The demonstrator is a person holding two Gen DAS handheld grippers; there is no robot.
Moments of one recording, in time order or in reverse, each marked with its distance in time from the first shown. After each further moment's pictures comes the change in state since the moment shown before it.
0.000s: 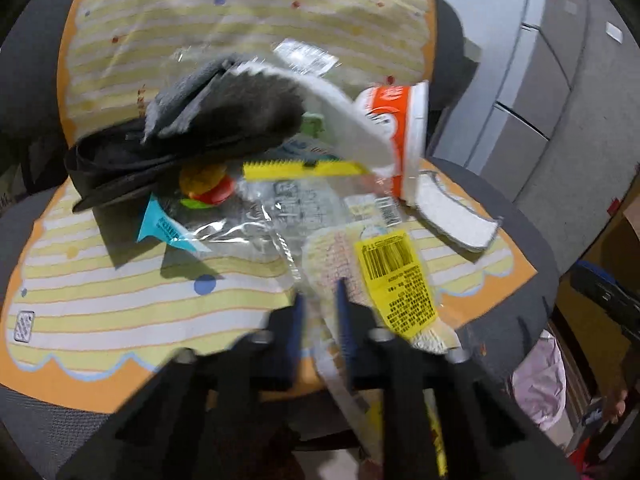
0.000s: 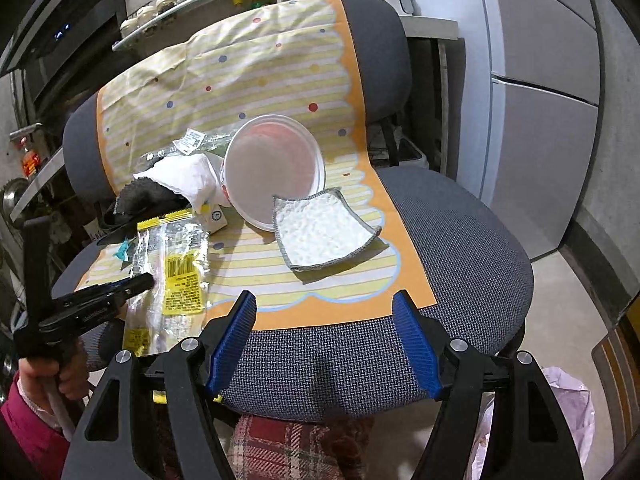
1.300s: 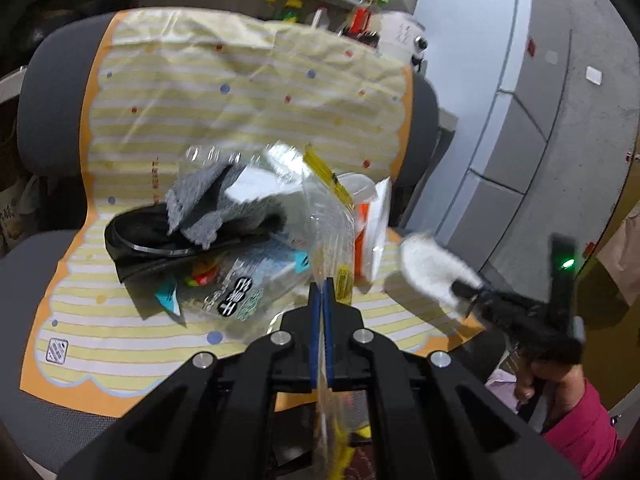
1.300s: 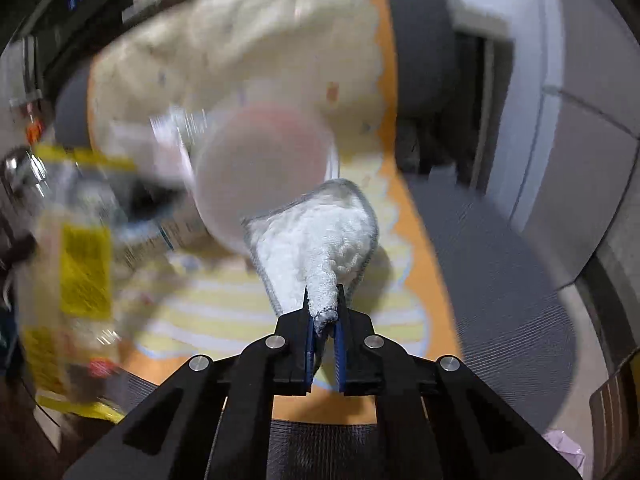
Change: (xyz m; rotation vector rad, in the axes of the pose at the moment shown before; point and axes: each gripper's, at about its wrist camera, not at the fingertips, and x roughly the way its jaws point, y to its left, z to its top) left arm -0.078 -0.011 0.024 -0.048 -0.216 -0.063; right arm 0.044 -0.005 0.048 -0.074 -0.041 0.037
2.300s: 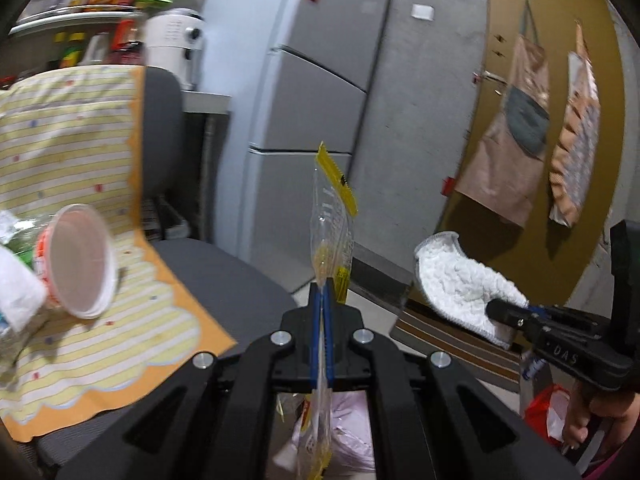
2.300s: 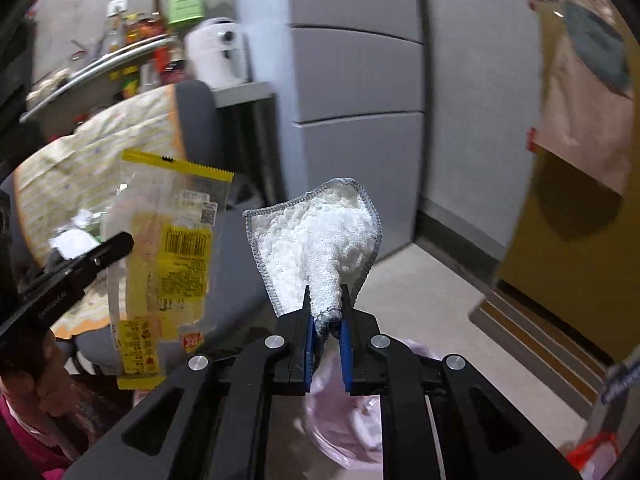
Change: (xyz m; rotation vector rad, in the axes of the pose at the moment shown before) left arm 0.030 -0.250 -0.044 0.312 0.018 -0.485; right arm -0.241 -0.110 -0.100 0.292 -0.079 -0.496
